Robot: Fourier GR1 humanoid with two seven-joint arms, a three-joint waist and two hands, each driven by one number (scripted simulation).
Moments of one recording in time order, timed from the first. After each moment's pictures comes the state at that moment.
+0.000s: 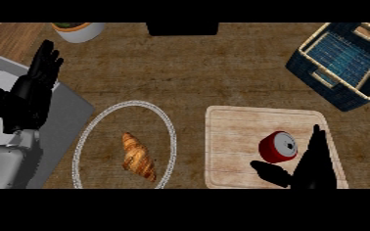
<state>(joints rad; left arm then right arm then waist) -0.23 0.43 -0.04 -1.54 0.19 0.25 0.13 0.20 0.00 0.28 -1.88 1.15 -0.31 1.08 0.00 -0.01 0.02</state>
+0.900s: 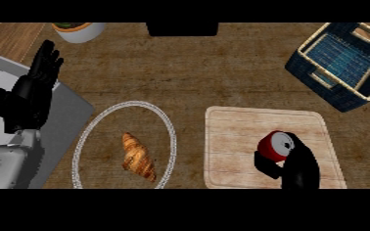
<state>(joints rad) -0.23 0.40 -0.01 -1.54 0.15 0.23 0.13 0.15 -0.01 0.24 -1.71 1.00 -0.32 1.00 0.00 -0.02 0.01</state>
